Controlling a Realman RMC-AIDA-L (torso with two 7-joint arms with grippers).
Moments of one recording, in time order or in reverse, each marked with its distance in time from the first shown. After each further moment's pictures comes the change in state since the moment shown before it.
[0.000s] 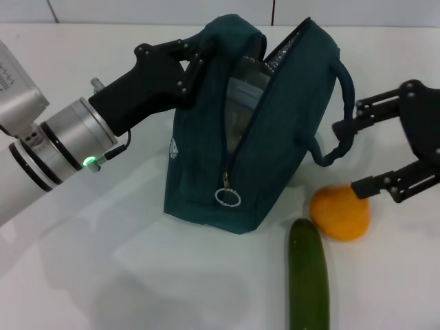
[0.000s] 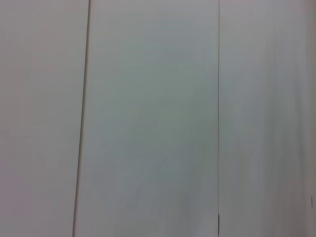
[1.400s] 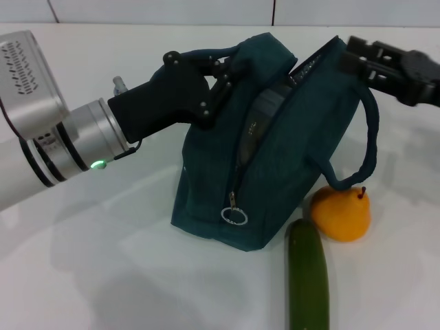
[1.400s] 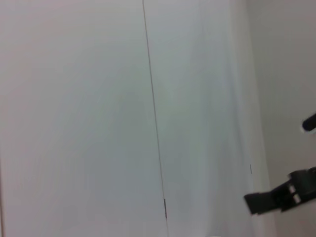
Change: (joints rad) left arm 0.000 -0.002 0.002 0.117 0.187 0.027 -0.011; right arm -0.158 0.038 -0.191 0.600 0.710 0.455 -0.214
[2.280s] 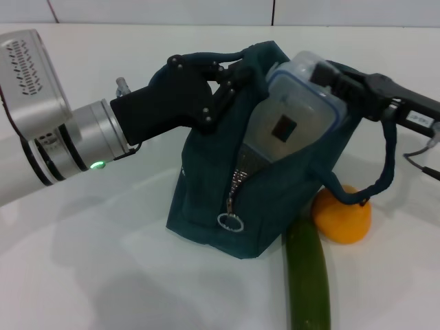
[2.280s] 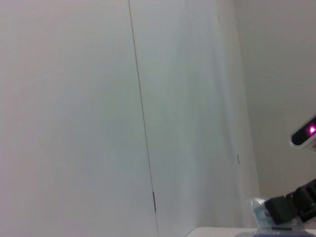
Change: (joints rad) left arm 0.000 0.003 -0.001 0.027 0.049 0.000 -0.012; right arm 0.035 0.071 -0.001 0.122 0.014 0.005 -0.008
